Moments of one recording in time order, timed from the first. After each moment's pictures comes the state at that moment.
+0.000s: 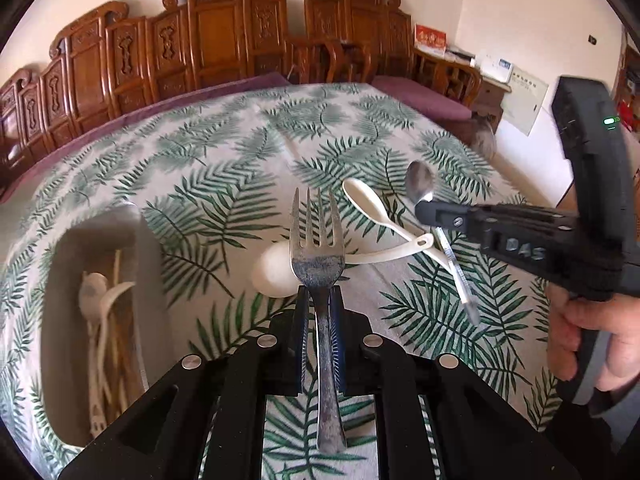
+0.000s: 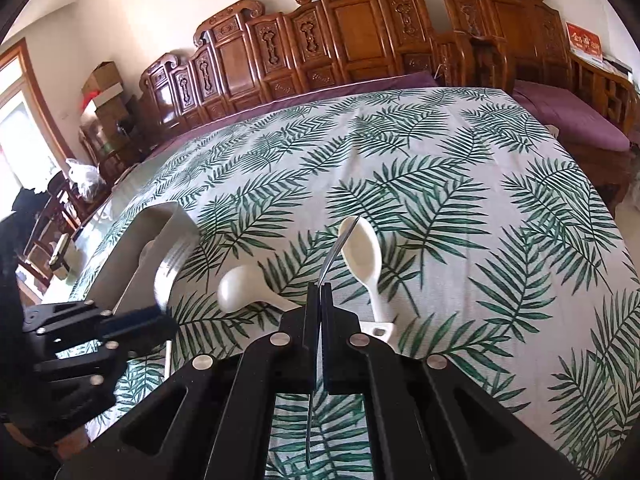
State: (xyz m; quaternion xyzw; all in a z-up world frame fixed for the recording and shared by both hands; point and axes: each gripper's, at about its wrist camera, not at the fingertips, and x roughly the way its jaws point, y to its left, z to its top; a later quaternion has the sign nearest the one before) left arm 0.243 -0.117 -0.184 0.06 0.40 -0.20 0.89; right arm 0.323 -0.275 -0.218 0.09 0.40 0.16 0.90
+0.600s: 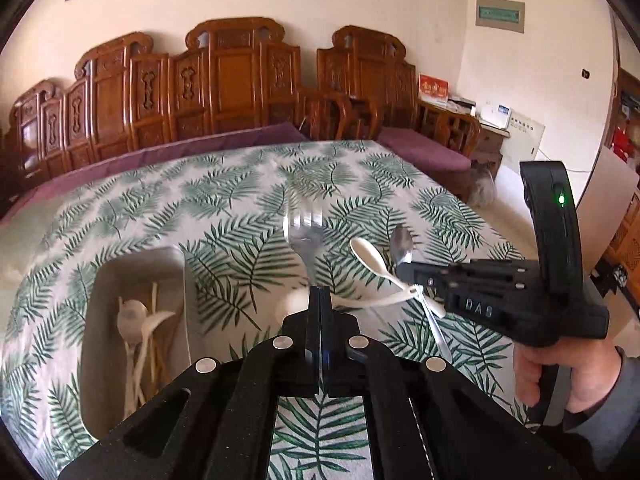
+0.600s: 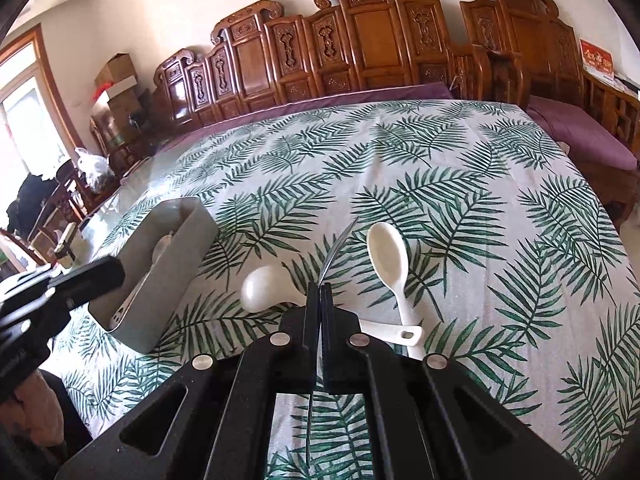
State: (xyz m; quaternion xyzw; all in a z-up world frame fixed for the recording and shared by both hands) left arm 0.222 -0.095 -0.139 0.03 0.33 -0.19 0.92; right arm 0.315 -0.256 -0.210 0.07 0.39 0.18 0.90
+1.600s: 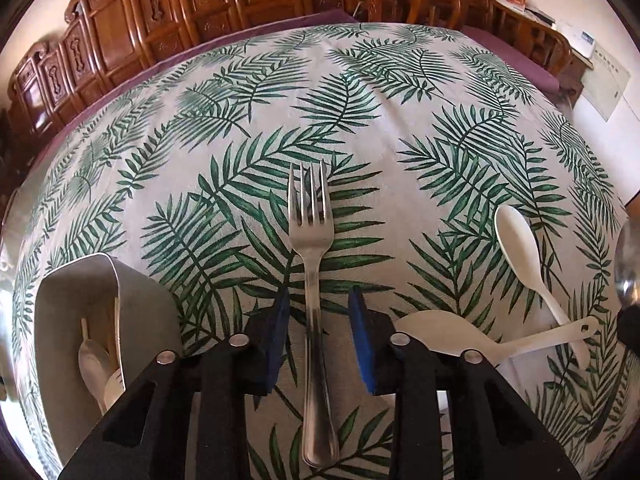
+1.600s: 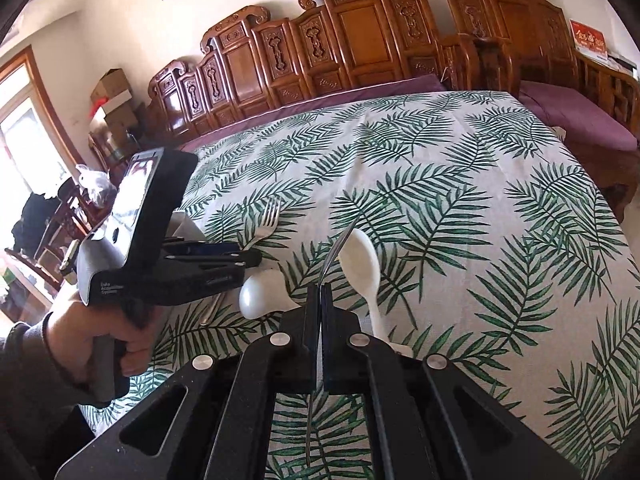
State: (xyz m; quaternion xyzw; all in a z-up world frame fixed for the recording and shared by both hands) left arm 0.384 -0.122 -0.237 0.09 0.52 -0.08 0.85; right arm 0.328 -0.286 -0.212 0.10 0.39 0.18 0.90
